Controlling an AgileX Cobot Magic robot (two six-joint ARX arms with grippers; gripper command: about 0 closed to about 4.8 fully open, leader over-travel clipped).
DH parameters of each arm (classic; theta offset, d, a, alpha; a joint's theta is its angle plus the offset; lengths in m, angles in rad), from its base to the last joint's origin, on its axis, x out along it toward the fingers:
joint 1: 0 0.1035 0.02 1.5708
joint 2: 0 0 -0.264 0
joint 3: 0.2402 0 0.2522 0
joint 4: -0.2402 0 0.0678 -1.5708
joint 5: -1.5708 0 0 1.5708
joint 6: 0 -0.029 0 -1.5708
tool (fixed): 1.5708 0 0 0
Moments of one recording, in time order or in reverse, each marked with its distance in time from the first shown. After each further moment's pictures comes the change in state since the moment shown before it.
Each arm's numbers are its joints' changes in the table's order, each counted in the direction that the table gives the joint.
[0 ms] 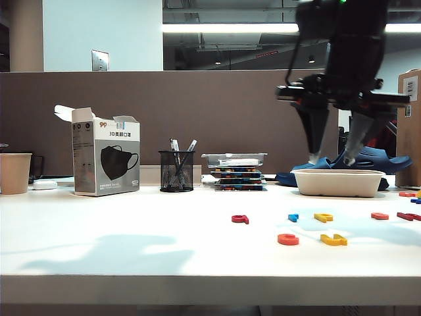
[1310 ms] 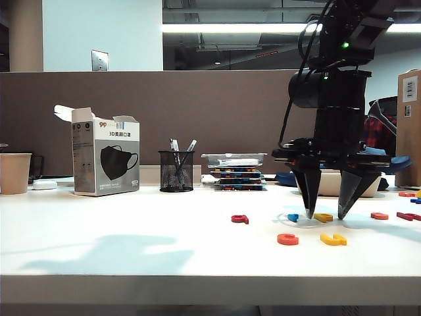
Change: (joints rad) left arm 0.000 0.000 0.000 0.000 0.000 0.000; right arm -0.055 -0.299 0.119 0.019 0.066 0.089
